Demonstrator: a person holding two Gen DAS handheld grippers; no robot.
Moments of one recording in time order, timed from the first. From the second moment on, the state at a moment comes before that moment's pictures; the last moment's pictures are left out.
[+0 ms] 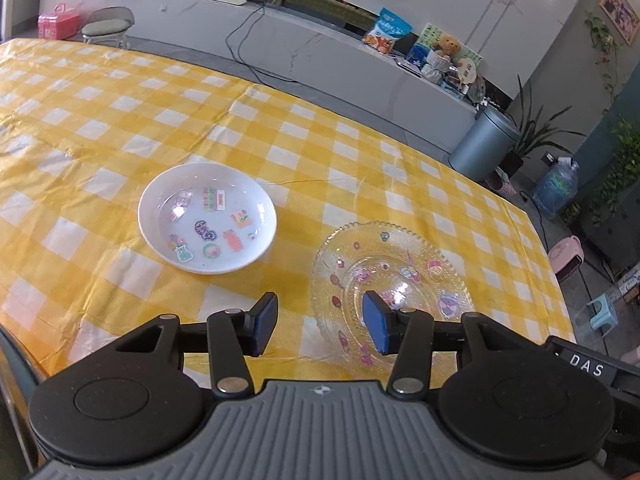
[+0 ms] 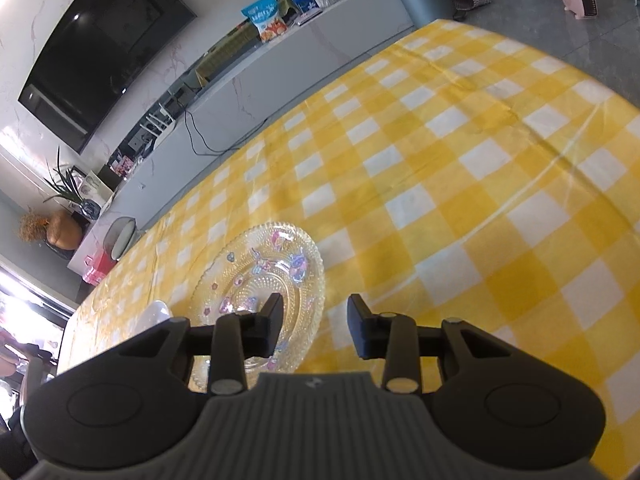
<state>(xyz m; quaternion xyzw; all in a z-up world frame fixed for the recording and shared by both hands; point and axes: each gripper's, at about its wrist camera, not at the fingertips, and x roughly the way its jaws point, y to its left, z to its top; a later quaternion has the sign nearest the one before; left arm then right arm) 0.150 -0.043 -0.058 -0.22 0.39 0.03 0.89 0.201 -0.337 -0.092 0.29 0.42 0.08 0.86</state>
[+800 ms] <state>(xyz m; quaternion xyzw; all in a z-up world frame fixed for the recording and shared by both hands) 0.184 -0.048 -0.074 -0.21 0.39 0.04 0.90 0.220 -0.334 -0.110 0.30 0.40 0.09 0.86</state>
